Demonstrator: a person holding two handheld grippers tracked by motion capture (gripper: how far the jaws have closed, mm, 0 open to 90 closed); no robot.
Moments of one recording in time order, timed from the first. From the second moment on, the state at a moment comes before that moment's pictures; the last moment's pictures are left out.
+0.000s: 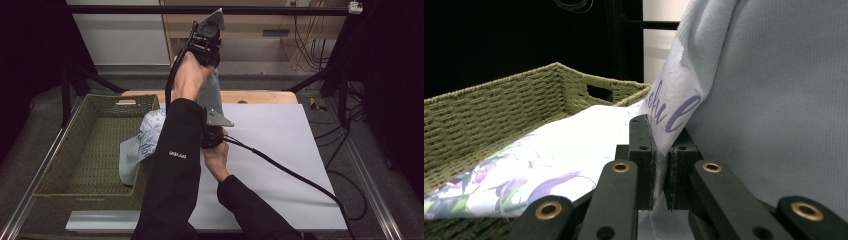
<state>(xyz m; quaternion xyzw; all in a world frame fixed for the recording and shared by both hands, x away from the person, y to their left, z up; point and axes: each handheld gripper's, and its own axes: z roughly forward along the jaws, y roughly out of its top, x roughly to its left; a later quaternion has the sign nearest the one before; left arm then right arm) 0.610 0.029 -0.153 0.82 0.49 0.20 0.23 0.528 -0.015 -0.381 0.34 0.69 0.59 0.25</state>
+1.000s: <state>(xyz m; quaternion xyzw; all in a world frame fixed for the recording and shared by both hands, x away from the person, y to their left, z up) 0.606 0.021 -0.151 0.82 0.48 0.21 0.23 0.510 -0.106 -0.377 0.34 0.68 0.58 0.28</state>
